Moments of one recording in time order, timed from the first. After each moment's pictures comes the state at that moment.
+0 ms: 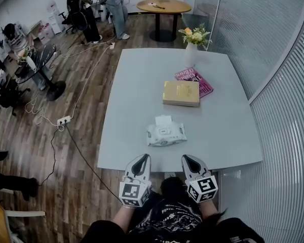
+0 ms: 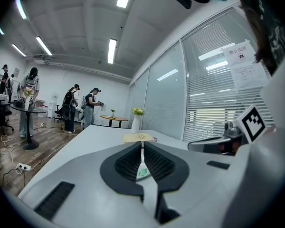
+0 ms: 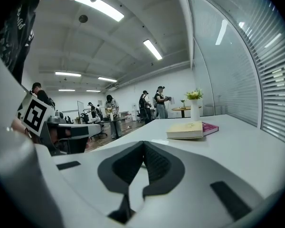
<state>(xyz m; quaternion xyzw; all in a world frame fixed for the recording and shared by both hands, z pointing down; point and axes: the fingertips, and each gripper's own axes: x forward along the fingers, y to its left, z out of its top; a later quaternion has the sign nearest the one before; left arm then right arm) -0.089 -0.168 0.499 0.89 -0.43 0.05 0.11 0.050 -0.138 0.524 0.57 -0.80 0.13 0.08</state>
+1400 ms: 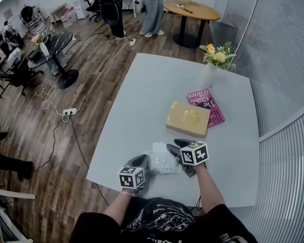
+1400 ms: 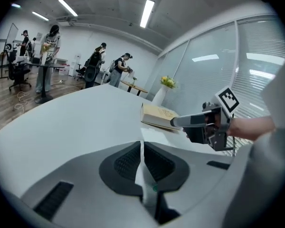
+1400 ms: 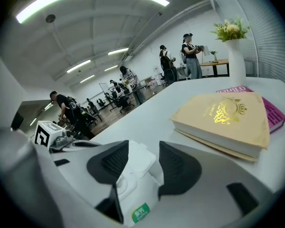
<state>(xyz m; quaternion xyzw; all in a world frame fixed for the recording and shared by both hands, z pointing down) -0.035 -0.337 0.640 0.81 -0.47 0.13 0.33 0.076 -0.395 0.625 0.34 -0.86 0.32 0.22</state>
